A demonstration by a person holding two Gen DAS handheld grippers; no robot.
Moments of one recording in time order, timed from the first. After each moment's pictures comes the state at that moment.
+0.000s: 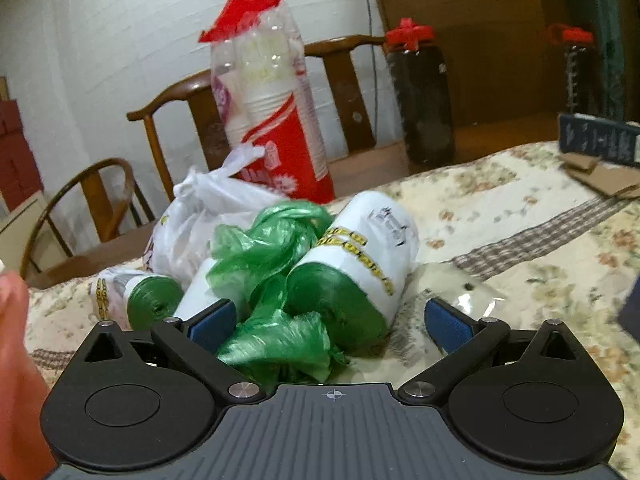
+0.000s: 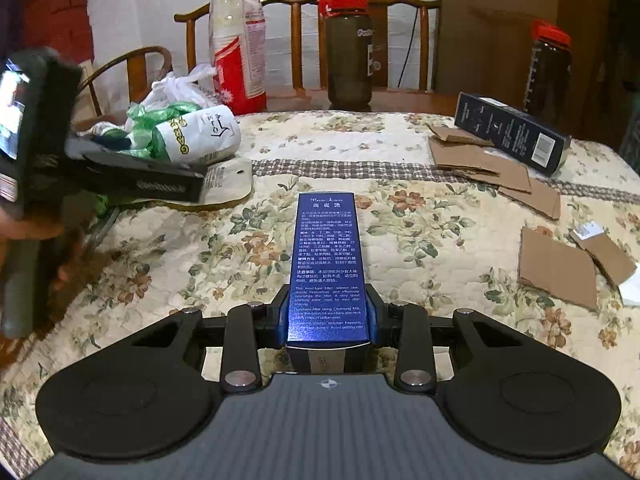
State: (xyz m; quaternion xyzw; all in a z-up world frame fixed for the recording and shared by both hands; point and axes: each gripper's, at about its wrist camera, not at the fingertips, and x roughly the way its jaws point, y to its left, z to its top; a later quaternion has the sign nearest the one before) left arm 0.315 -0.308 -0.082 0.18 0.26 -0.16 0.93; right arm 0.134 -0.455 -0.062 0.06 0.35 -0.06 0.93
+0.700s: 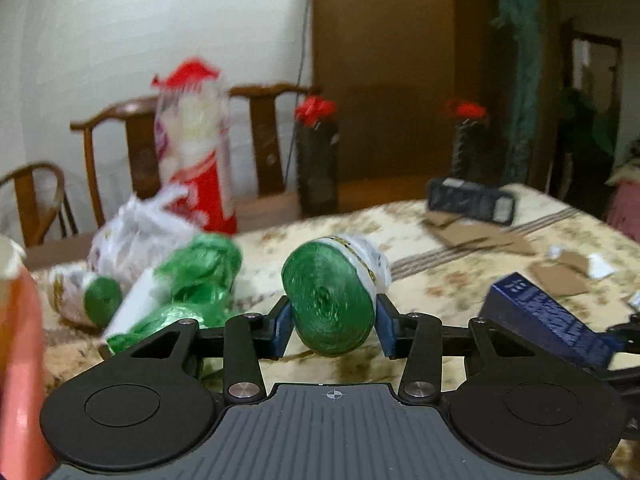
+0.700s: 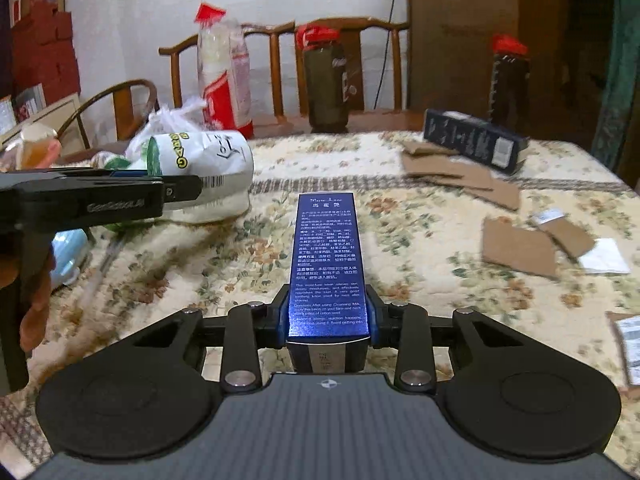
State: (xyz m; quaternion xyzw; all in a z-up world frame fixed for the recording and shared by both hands) left arm 0.218 -0.292 -0.029 0.09 0.22 -0.31 0.92; right arm 0.087 -0.444 -0.042 0.07 0.31 -0.10 0.94
